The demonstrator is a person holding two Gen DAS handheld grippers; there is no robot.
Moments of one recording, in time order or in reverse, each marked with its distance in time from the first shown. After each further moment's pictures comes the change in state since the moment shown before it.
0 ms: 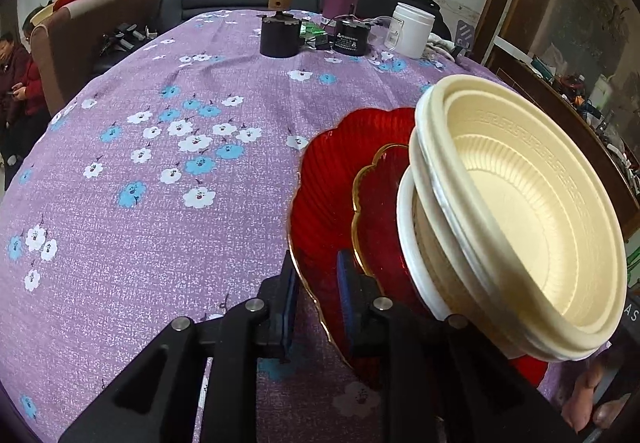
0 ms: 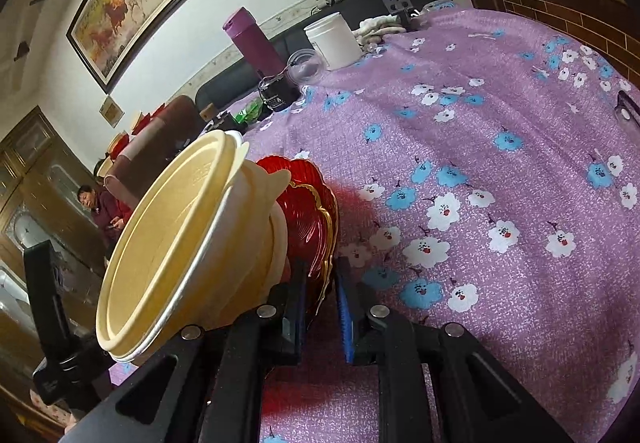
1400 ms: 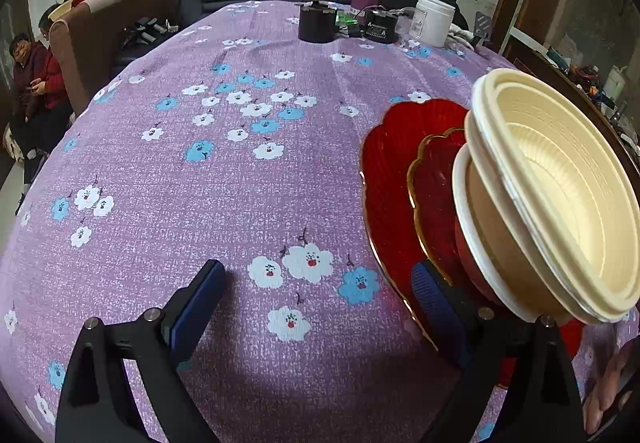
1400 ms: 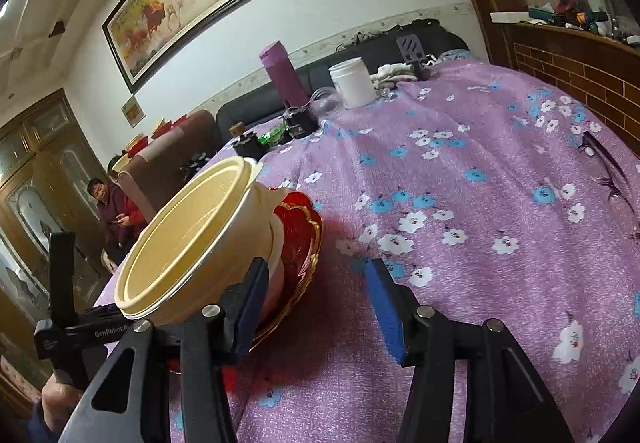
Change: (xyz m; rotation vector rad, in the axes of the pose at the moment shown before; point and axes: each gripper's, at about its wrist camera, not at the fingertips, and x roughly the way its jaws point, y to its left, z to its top) left arm -0.027 0.030 -0.028 0.001 0.030 0.077; right arm -0.053 0.004 -0.027 -0.137 -0.127 0.027
